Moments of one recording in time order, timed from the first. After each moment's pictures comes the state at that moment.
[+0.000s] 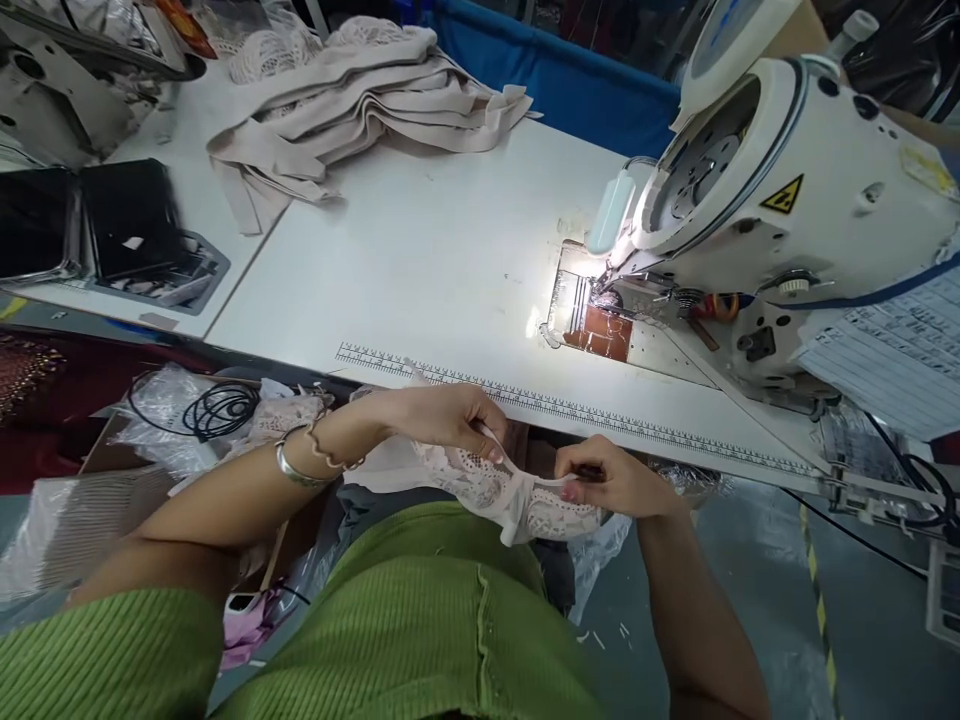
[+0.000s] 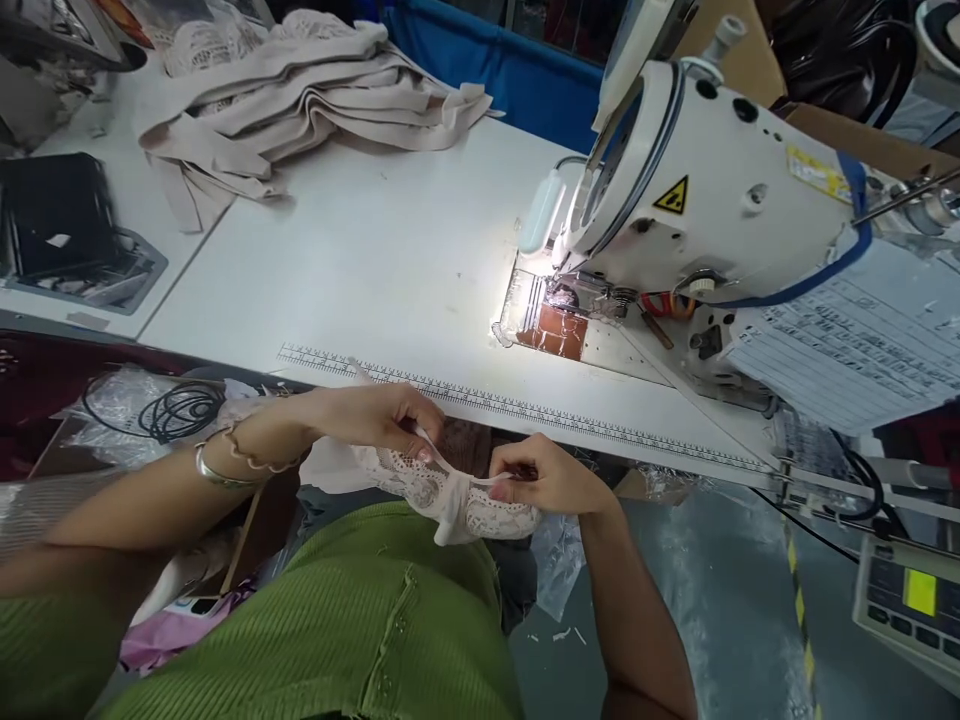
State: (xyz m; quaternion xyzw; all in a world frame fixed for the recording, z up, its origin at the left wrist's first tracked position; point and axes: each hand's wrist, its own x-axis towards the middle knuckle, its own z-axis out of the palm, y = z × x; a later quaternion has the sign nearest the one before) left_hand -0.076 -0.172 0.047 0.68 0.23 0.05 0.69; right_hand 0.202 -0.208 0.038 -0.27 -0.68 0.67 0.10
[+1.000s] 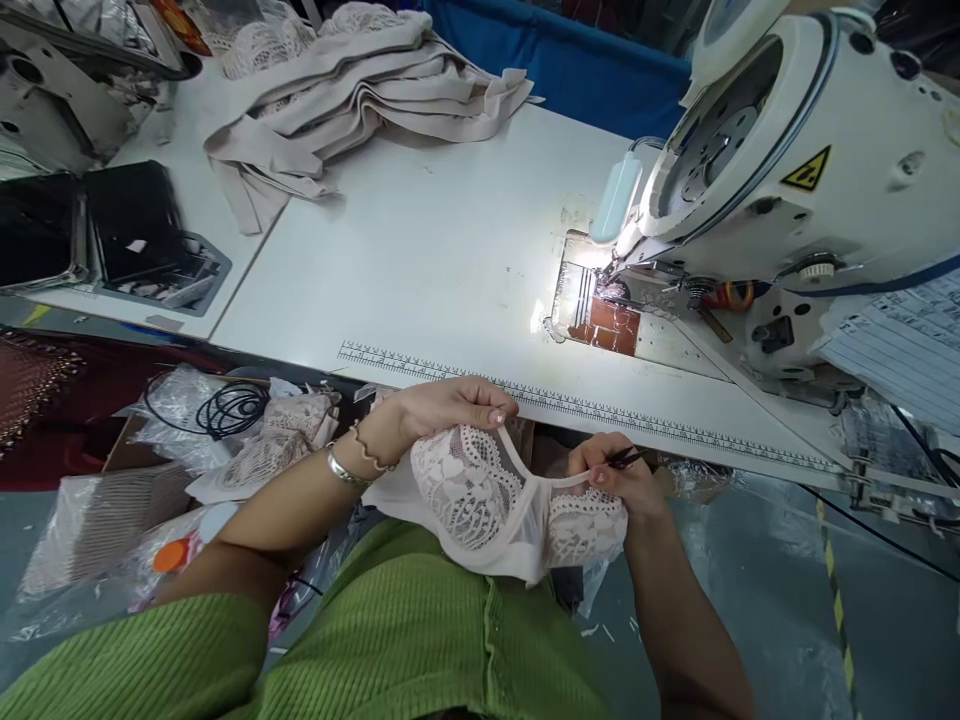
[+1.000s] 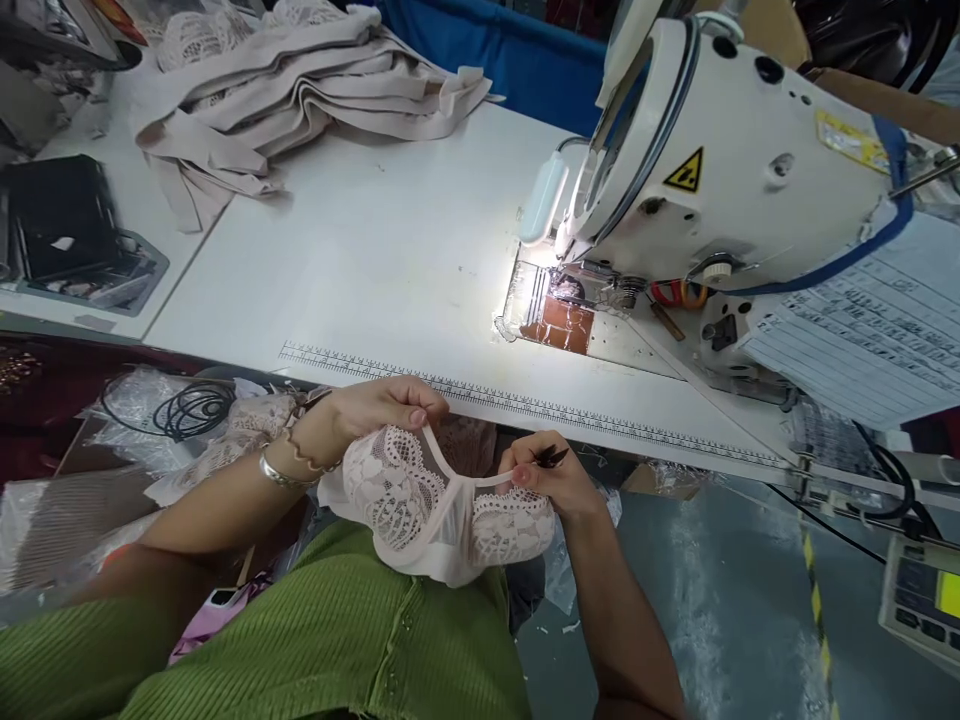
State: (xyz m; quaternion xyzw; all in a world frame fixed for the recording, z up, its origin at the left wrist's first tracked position) left_hand -0.067 -0.175 0.012 0.51 0.13 0.19 0.83; right_hand 0.194 -0.232 0.015 -0.31 -0.48 0.76 0.31
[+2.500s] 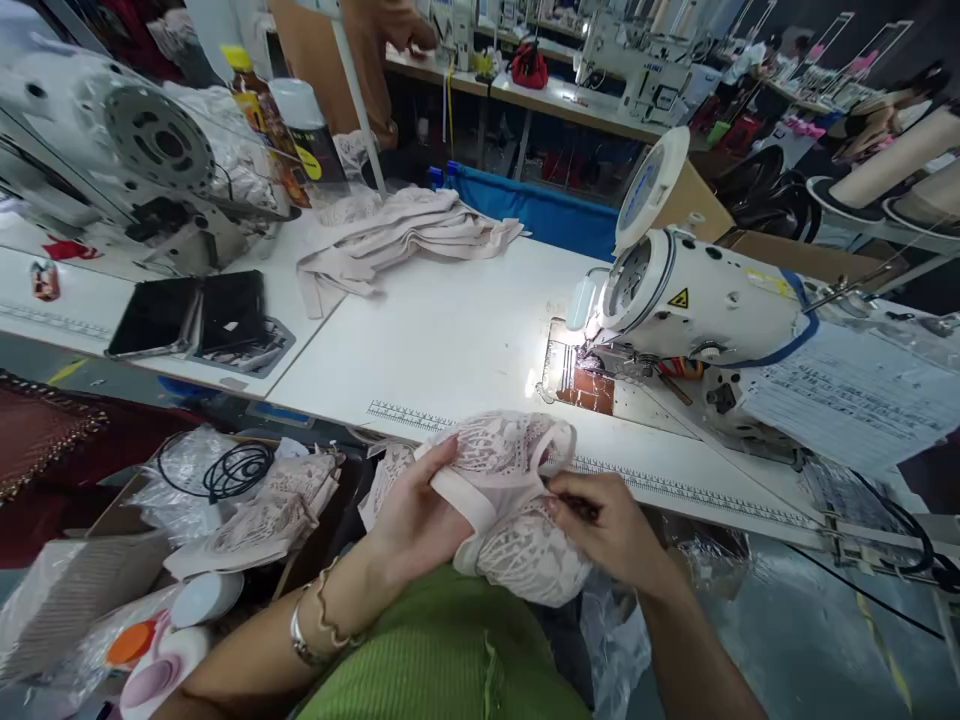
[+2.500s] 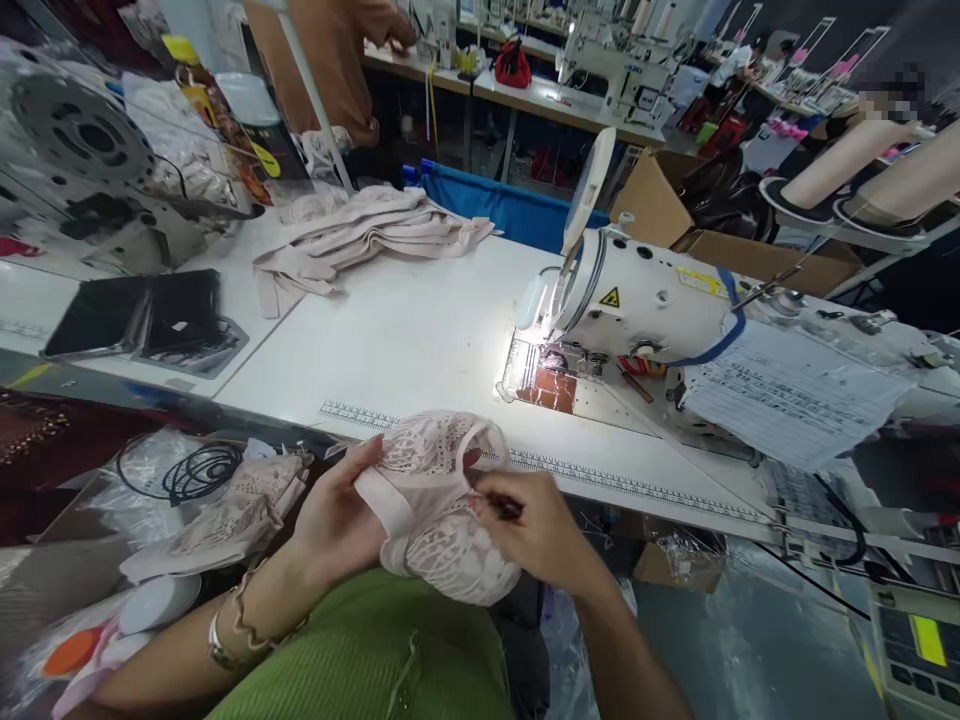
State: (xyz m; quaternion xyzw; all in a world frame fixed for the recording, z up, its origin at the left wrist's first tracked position) left_hand -0.061 -0.266 0.050 0.21 0.17 0.47 0.84; right_hand 0.168 -0.229 0.084 -0.38 -0.74 0.51 0.24
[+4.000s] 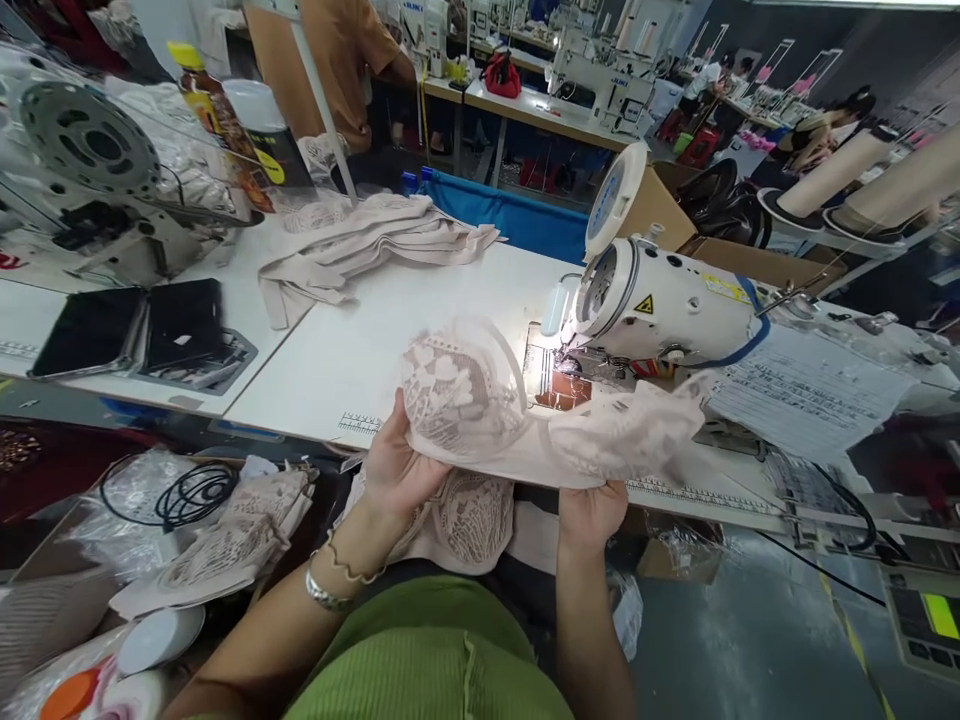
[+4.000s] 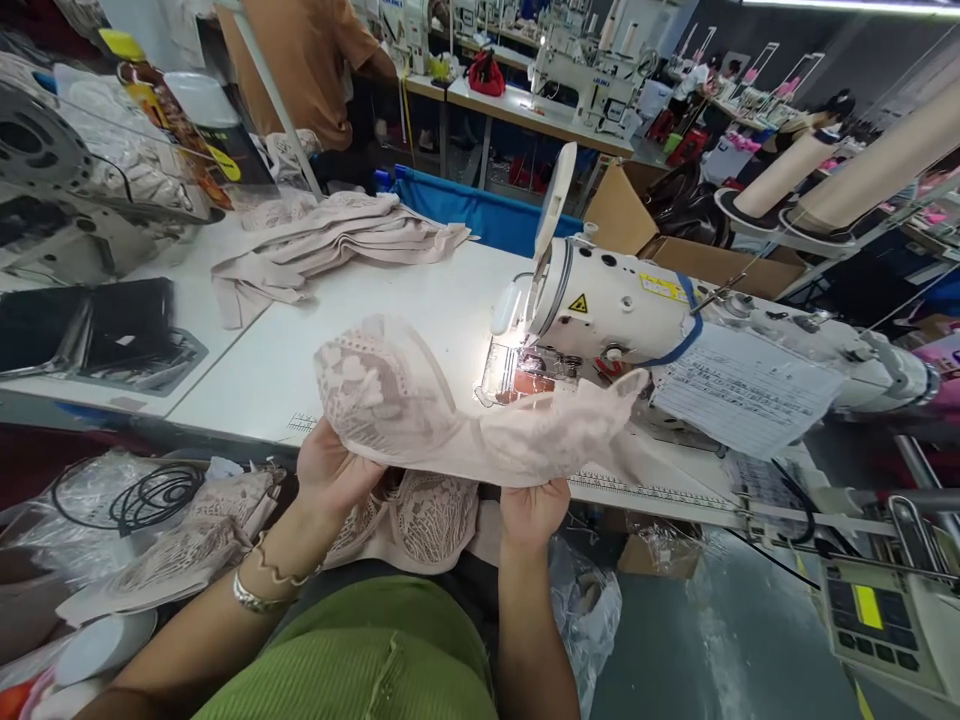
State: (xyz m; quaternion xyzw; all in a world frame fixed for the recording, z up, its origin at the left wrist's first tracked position) left_hand -0.067 -0.206 0.042 0.00 0.07 0.60 0.80; right_hand 0.163 -0.215 0.008 -0.30 -0.15 0.60 0.73
